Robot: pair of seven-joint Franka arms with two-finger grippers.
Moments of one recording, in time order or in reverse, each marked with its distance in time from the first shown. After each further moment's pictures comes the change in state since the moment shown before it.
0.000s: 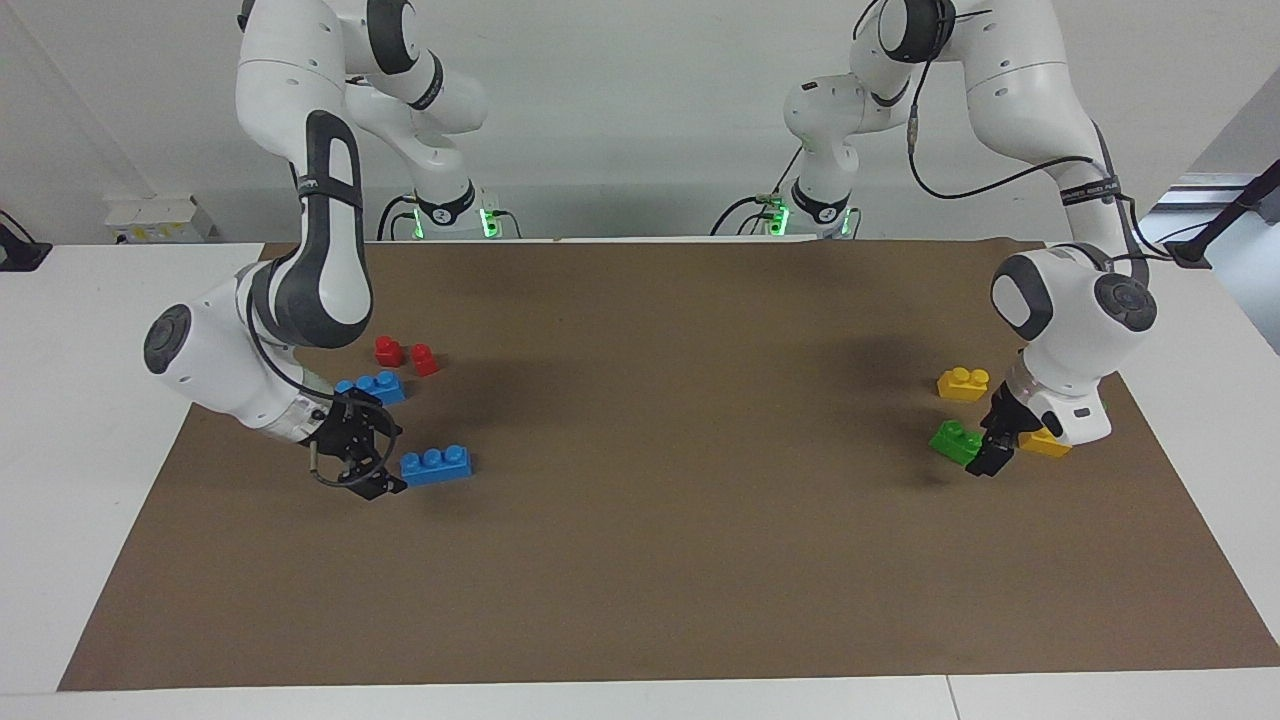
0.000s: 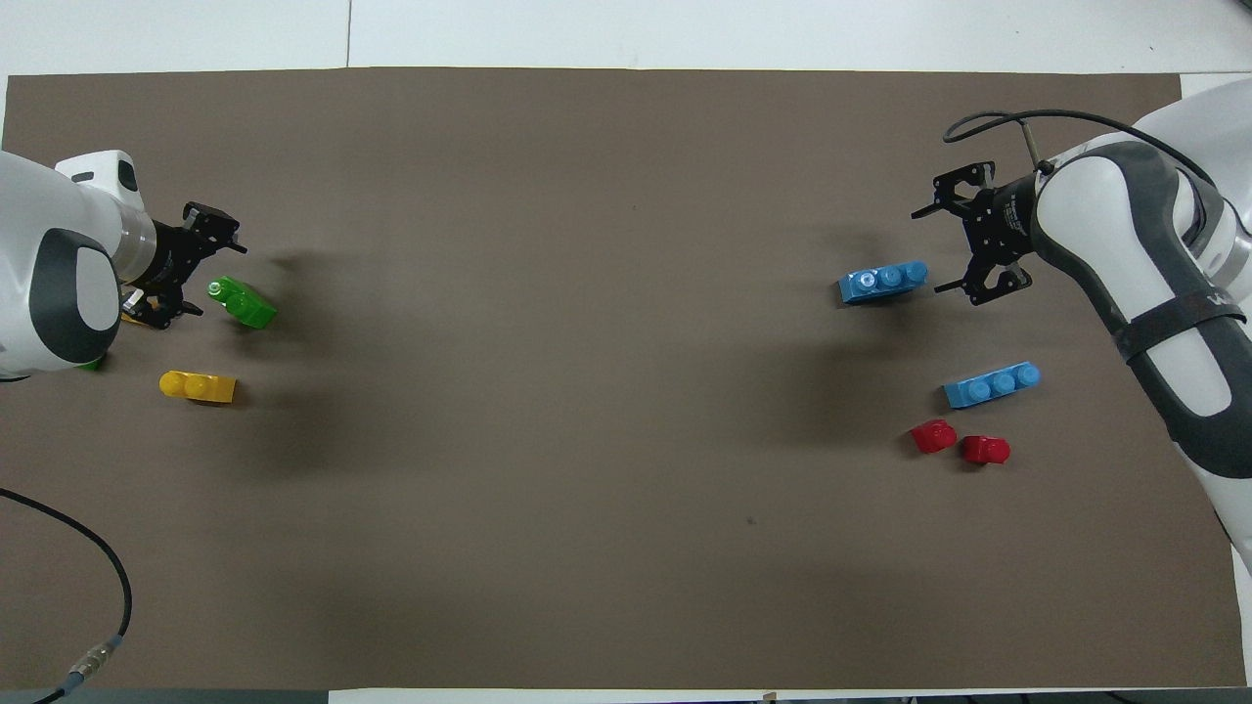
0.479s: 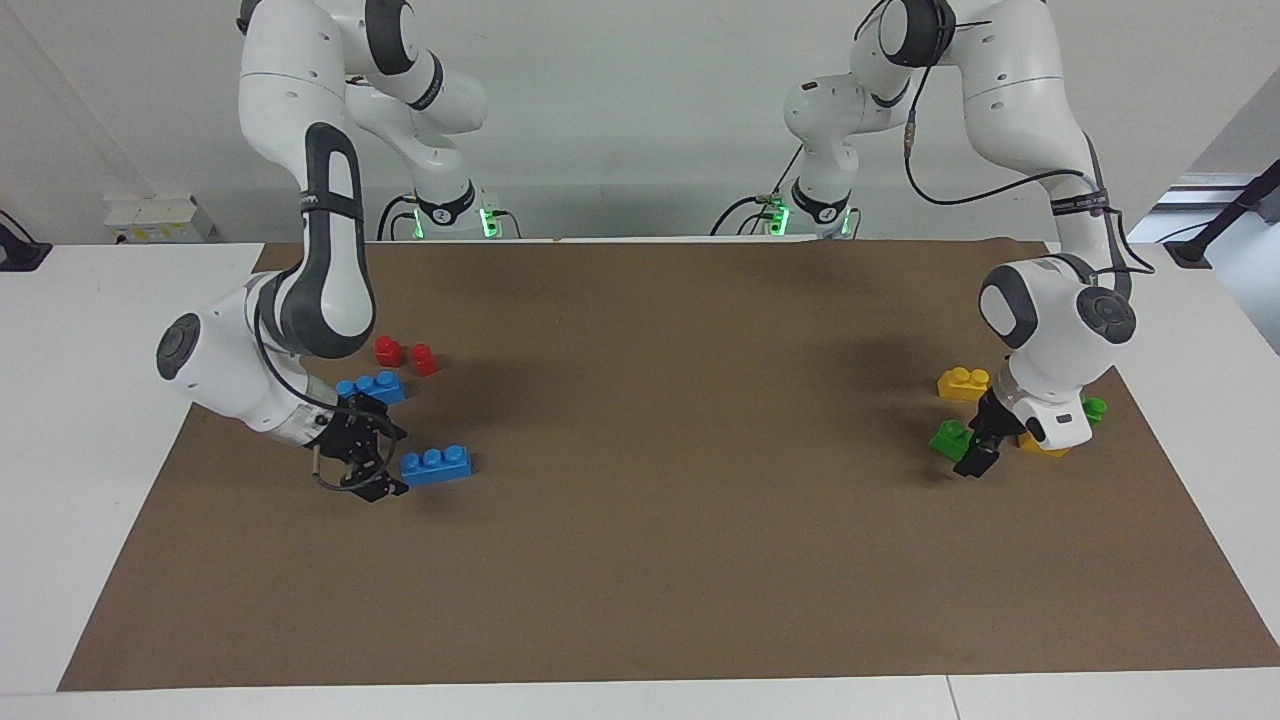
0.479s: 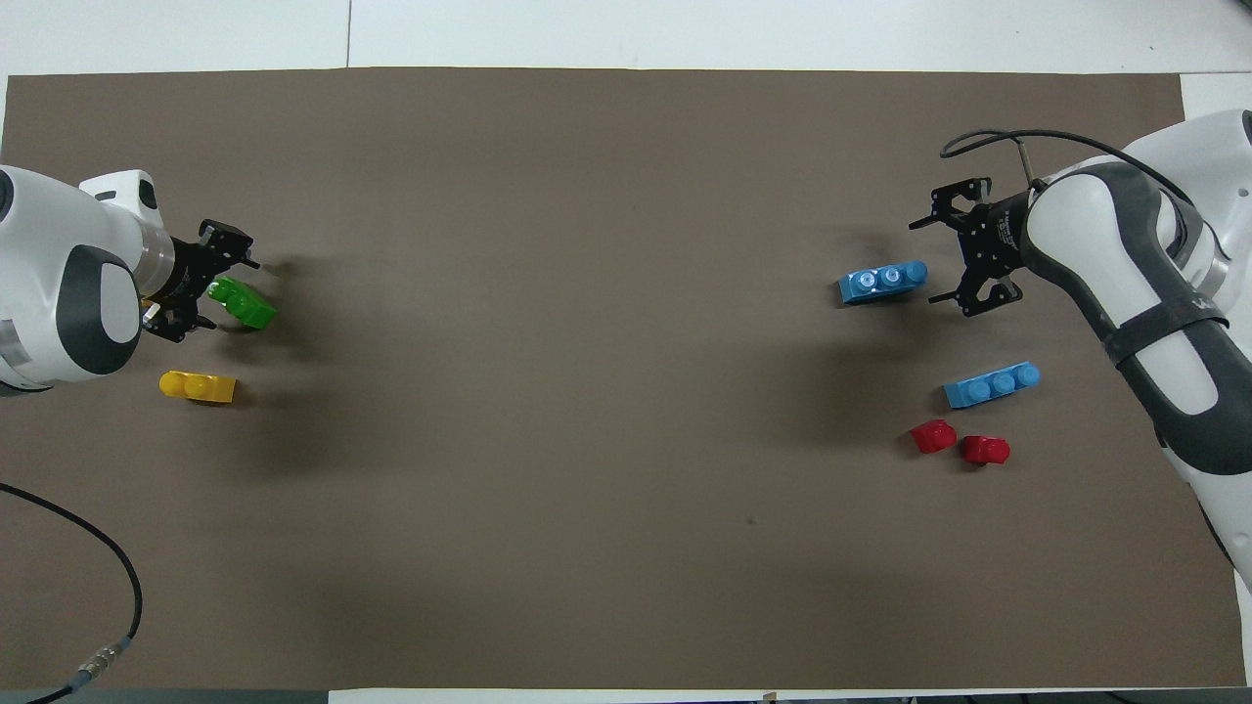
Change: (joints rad) left arm 0.000 0.008 0.000 -0.046 0.000 0.035 0.000; right arm -0.004 0.000 -0.001 -0.064 0.028 0.066 -0.014
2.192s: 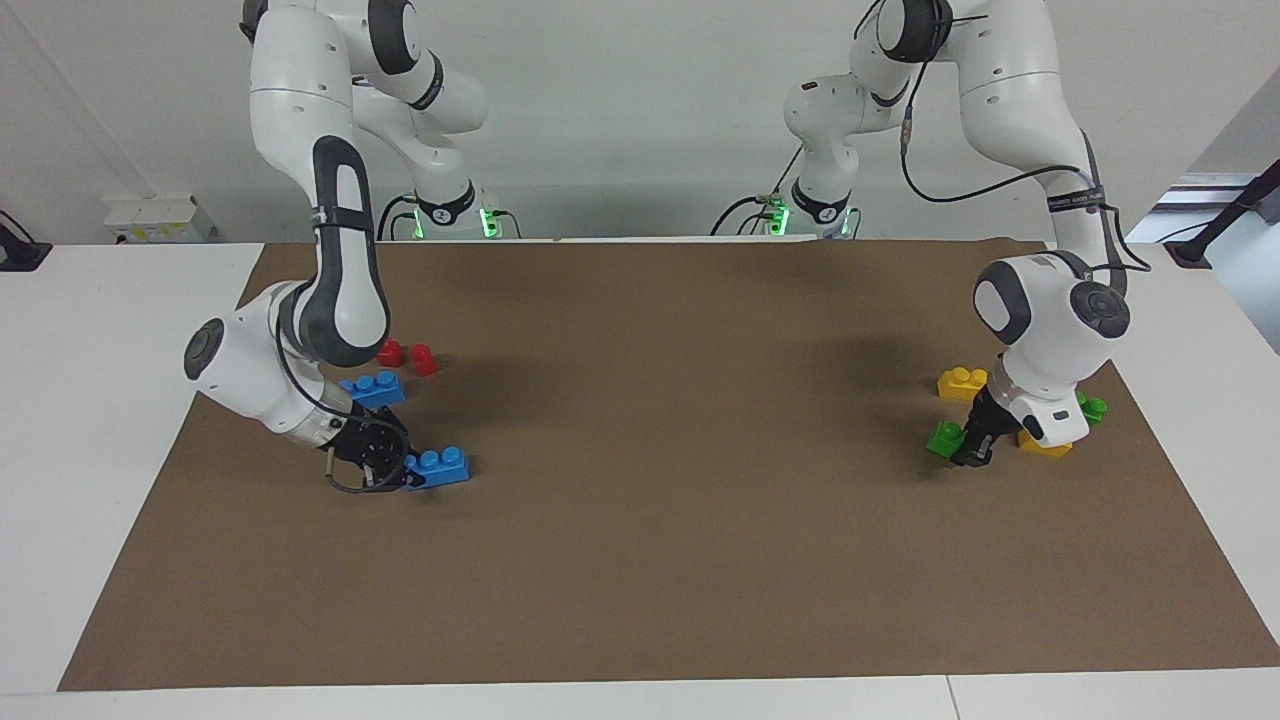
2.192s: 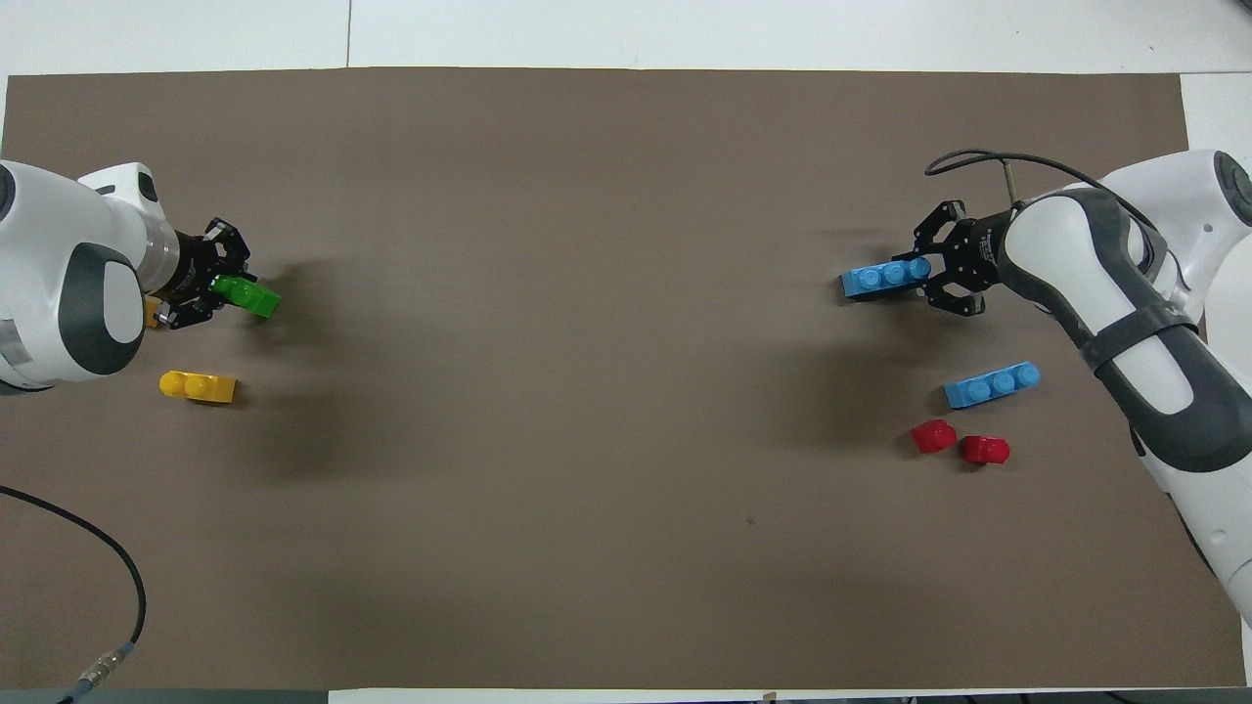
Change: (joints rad) left arm -0.013 -0.037 -0.015 -0.002 -0.001 -0.003 -0.106; right arm 0.008 0.000 0.003 -0.083 0.084 0.104 -0.058
